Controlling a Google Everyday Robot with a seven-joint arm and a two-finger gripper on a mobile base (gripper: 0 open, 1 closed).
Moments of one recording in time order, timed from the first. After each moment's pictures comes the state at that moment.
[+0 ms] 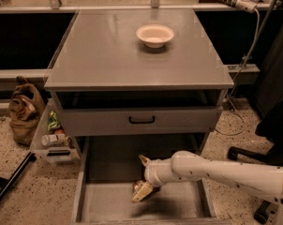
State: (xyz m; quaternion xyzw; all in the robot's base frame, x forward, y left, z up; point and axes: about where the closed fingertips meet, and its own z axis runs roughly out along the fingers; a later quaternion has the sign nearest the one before) arm 0.515 0.008 0.427 -0.58 0.70 0.23 0.33
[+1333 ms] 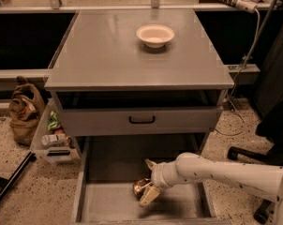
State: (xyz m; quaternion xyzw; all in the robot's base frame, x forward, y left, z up) arm 0.505 -0.020 0.402 -0.60 0.71 0.22 0.30
